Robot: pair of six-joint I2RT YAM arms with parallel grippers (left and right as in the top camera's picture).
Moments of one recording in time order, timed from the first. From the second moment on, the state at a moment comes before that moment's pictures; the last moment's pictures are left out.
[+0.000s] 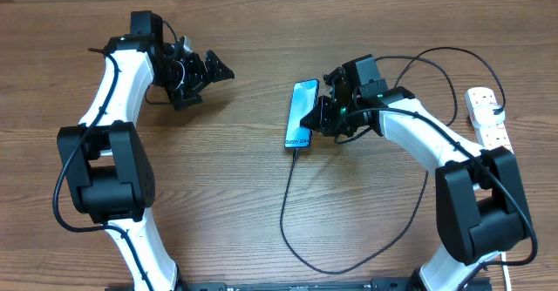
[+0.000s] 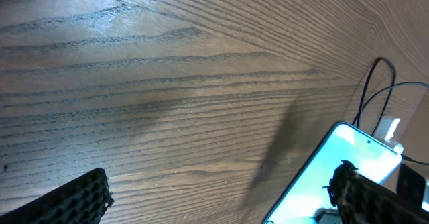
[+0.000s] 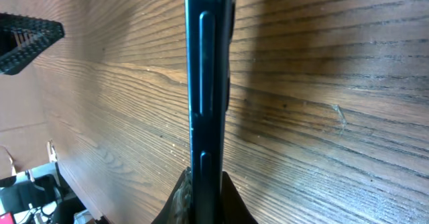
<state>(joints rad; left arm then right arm) 0.05 2.11 1.69 -0.94 0.59 -0.36 0.33 1.85 1.18 -0.46 -0.61 0.51</state>
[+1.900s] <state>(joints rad) 0.05 2.11 1.69 -0.94 0.59 -0.36 0.33 1.87 1.10 -0.43 -0.59 0.42</state>
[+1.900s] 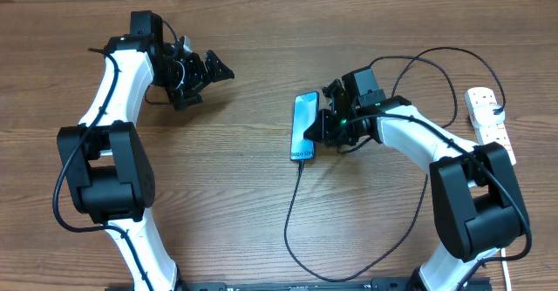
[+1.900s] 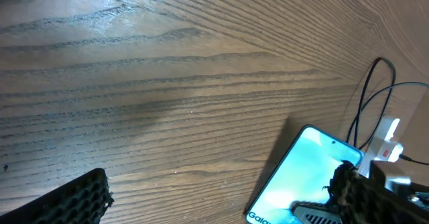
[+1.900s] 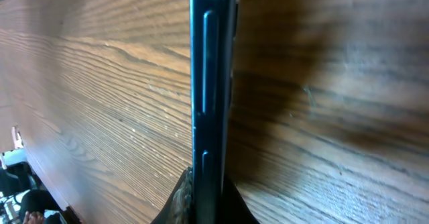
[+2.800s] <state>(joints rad) 0.05 2.11 1.69 -0.94 0.59 -0.36 0.33 1.87 1.10 -0.41 -0.58 0.41</state>
